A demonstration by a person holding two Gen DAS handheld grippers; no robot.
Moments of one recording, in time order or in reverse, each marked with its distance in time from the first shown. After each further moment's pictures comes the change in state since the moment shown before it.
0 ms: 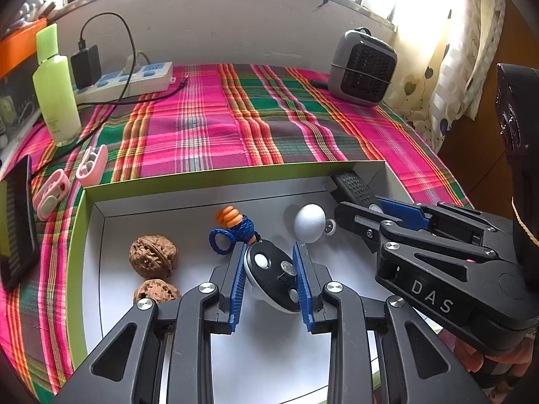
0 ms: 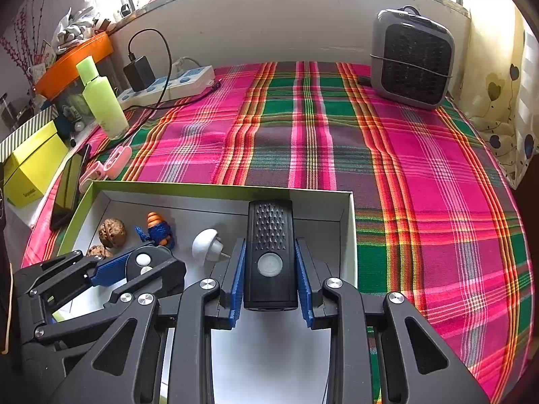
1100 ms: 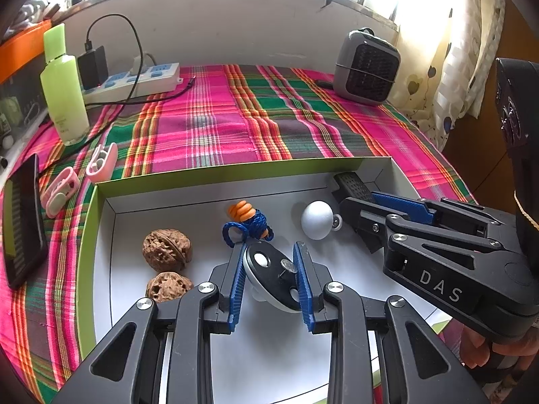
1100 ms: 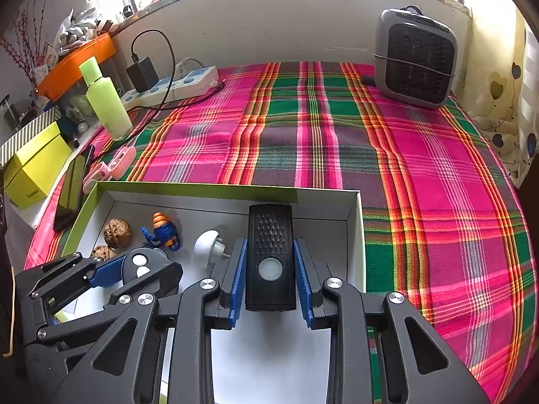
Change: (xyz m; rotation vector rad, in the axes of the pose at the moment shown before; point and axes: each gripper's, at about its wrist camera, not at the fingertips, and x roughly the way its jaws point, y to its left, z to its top) left arm -0.005 0.005 -0.003 0.008 -0.005 0.025; right arm 0.000 0.004 0.000 -0.001 -0.003 0.017
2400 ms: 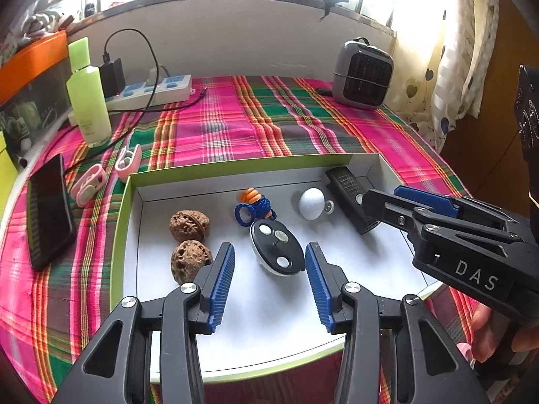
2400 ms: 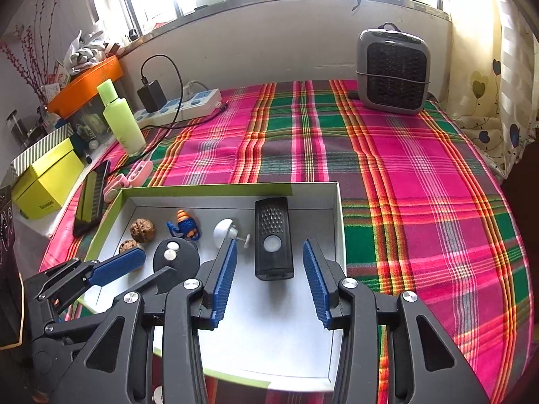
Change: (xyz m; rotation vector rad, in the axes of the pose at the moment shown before) left arm -0.033 -0.002 -0.019 0.009 -0.045 0.040; right arm -0.043 0.002 -0.018 0.040 -0.087 0.012
